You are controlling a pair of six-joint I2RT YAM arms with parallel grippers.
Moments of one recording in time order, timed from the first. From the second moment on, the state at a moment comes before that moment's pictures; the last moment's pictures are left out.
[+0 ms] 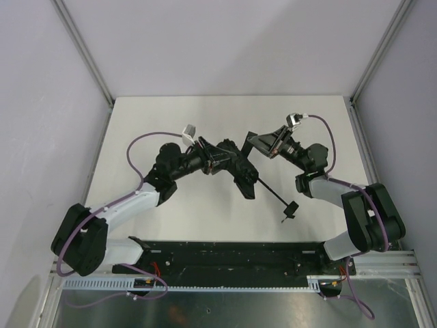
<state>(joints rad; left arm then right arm) -0.57 1.29 0.67 0.58 0.48 -1.43 0.32 1.48 0.63 1.27 -0.65 1.51</state>
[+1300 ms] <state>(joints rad) -0.53 1.26 0.84 -0.22 0.46 -1.23 0.78 1.22 0.73 0.36 -0.47 0.54</state>
